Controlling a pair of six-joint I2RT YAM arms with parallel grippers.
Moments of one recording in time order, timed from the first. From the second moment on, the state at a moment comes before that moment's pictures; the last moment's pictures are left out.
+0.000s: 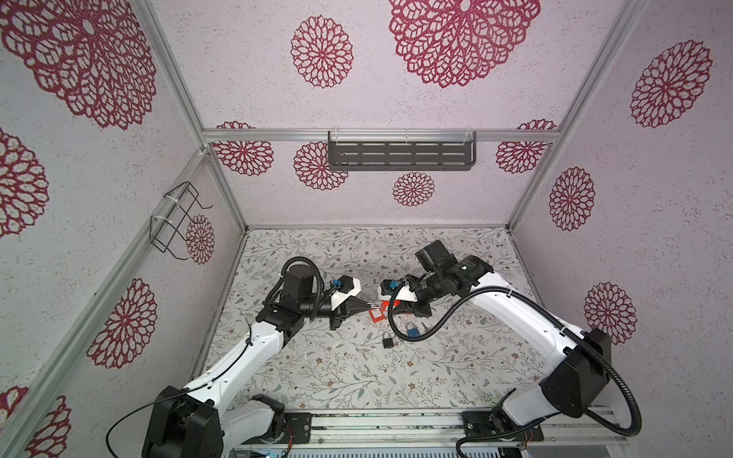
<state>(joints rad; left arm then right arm) -0.40 1.18 0.77 -0.07 0.96 0.43 0.68 1.52 1.42 -0.94 -0.54 -0.93</state>
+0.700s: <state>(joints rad) -0.38 1.23 0.69 0.13 0.97 0.31 0.71 1.53 1.43 -0.88 -0.43 -0.94</state>
